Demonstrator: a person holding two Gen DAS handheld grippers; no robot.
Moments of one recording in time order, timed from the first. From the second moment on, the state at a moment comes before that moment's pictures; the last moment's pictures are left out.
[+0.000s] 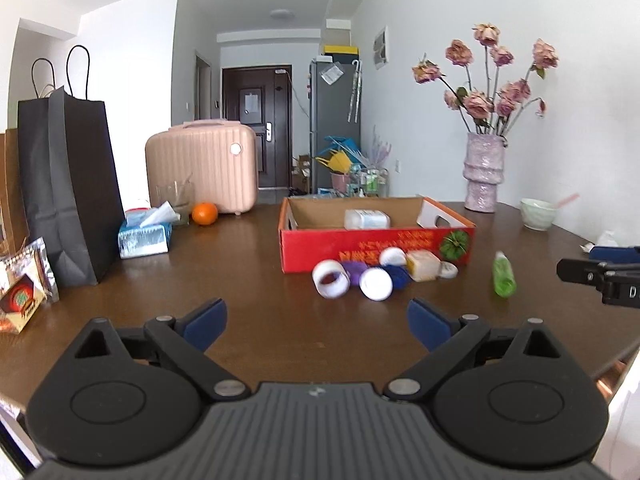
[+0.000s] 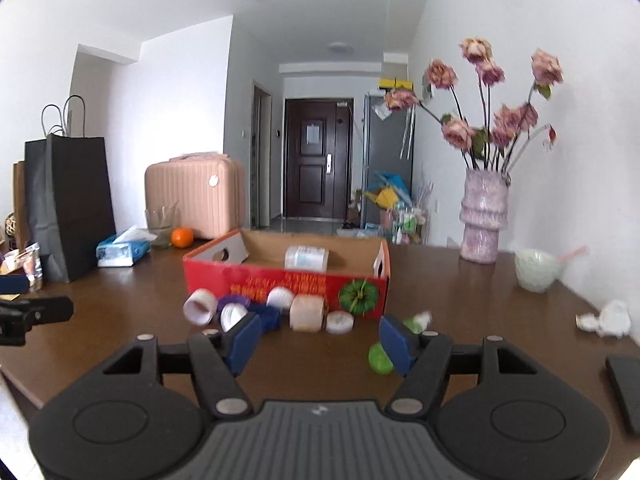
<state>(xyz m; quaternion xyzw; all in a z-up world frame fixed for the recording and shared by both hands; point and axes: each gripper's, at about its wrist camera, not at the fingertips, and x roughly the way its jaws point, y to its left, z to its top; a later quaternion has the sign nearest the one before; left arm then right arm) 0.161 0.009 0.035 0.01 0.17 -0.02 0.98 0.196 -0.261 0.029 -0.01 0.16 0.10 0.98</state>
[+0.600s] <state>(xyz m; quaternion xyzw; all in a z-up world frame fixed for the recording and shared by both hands) 0.171 0.009 0.018 0.02 0.21 0.00 0.98 0.188 -0.248 0.004 -0.01 0.20 0.13 0.97</state>
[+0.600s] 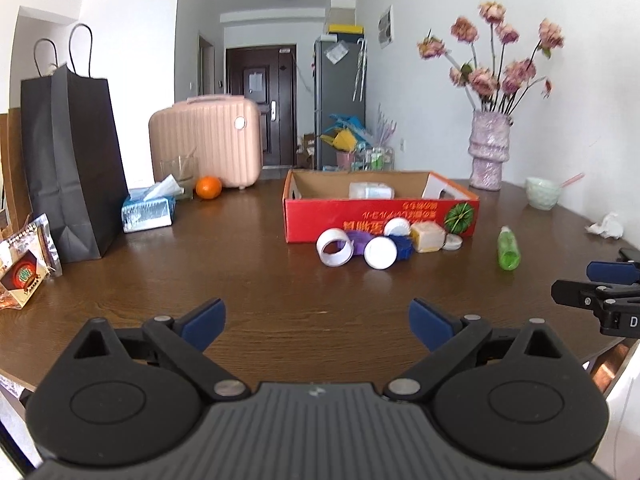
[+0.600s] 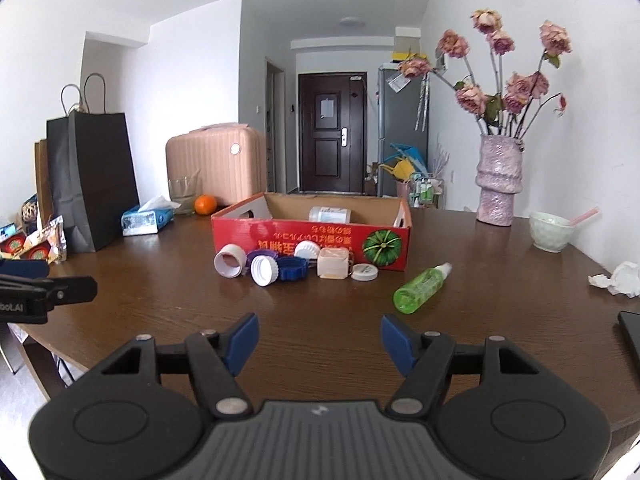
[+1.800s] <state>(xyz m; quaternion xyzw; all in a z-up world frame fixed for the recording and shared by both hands) 0.398 0.021 -0.031 -0.03 0.29 -0.08 0.95 0.417 -0.149 -0.034 -0.03 0.26 0.22 0.94</state>
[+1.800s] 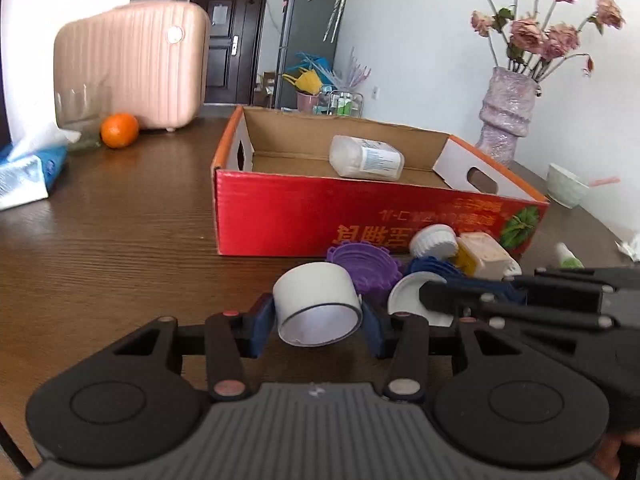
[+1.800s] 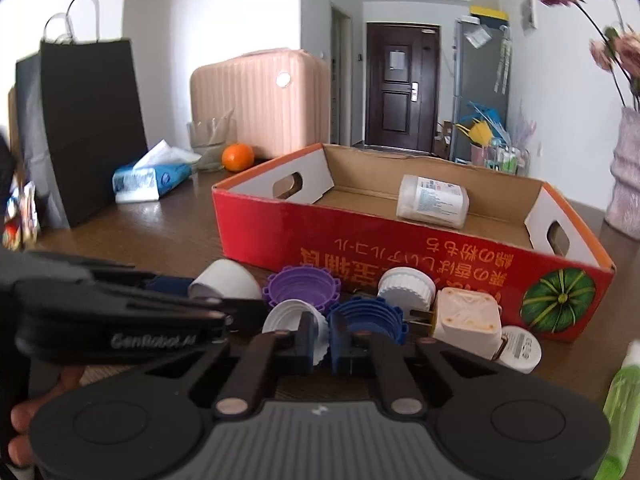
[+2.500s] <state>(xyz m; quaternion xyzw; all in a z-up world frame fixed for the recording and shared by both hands) 0.317 -0.029 -0.034 0.04 0.34 -0.16 0.93 0.305 -0.246 -0.037 0.09 0.30 0.13 0.94</state>
